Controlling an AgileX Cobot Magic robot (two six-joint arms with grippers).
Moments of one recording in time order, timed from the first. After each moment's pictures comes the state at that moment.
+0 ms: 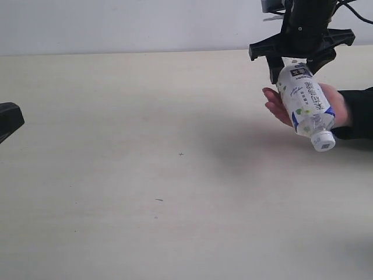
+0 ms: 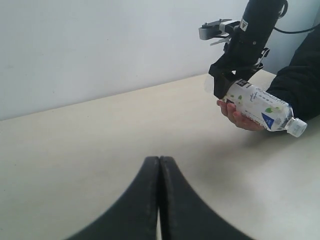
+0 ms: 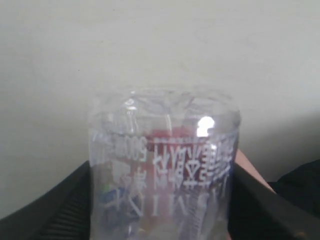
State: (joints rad) left arm -0.71 0.58 -0.25 -0.50 -0.08 0.42; right arm 0.40 2.04 -1.68 -0.15 1.11 0.26
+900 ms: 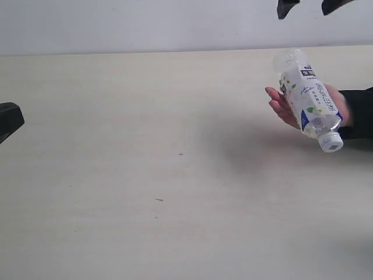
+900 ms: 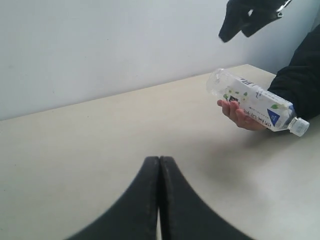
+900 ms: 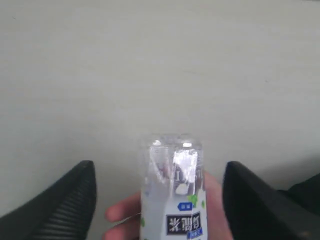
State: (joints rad) left arm -0.71 0.58 -0.25 -0.50 -0.08 0.42; right arm 0.40 1.78 -1.68 -0.12 1.04 0.24
